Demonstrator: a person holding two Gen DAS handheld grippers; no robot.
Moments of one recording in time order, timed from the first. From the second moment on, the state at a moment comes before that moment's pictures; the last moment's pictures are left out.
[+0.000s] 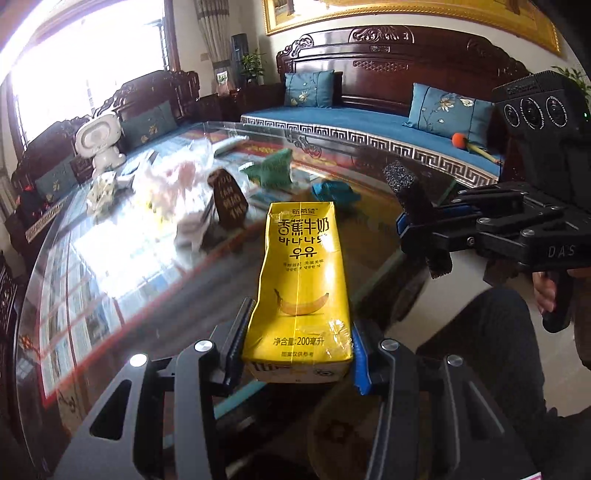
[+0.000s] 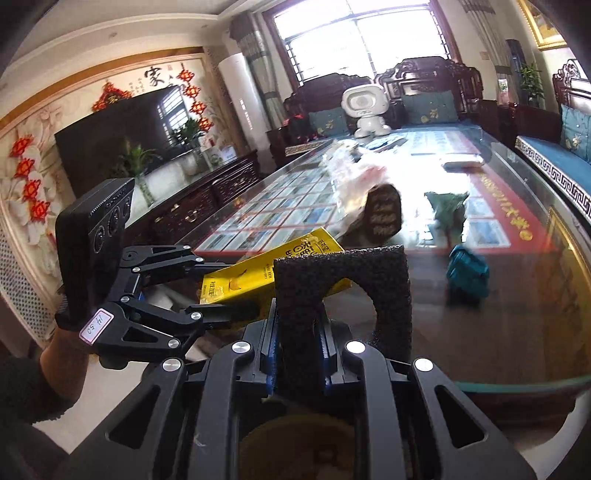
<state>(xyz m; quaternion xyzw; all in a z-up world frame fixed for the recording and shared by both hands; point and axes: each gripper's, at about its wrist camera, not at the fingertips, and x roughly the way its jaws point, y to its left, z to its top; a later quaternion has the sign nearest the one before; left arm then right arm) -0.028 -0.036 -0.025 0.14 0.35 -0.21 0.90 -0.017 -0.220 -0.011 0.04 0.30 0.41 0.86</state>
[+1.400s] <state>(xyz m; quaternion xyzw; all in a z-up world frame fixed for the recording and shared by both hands) -0.115 -0.042 -0.232 0.07 0.58 -0.20 0.79 -0.100 -0.196 -0.190 0.01 0.54 0.36 0.76</state>
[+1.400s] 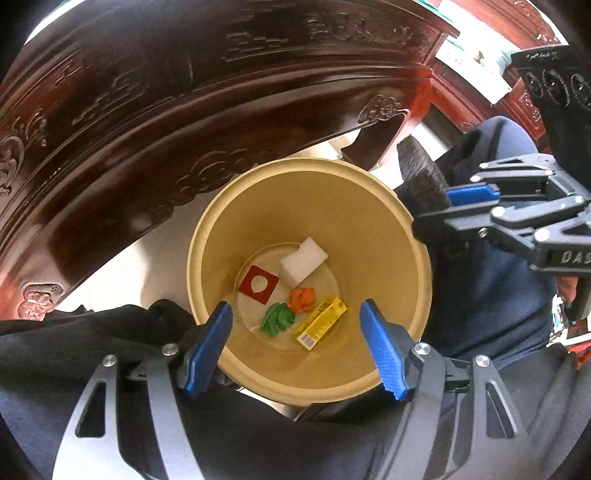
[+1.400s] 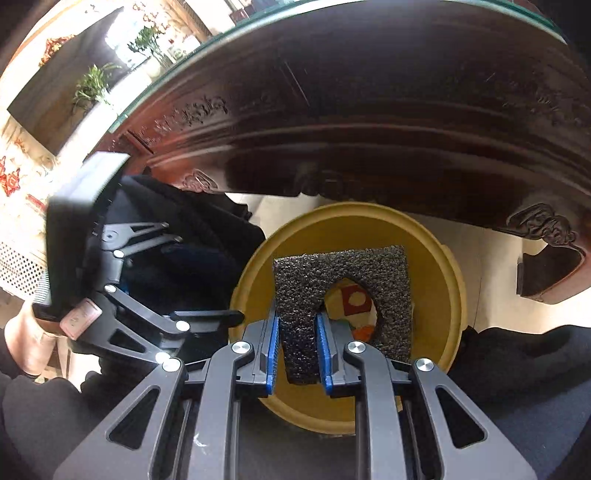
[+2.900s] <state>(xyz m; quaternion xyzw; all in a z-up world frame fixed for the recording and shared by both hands) 0.037 -0.044 -0.023 0.02 0.30 -0.10 0.95 0.034 -0.246 0.007 0.02 0.25 0.27 0.93</state>
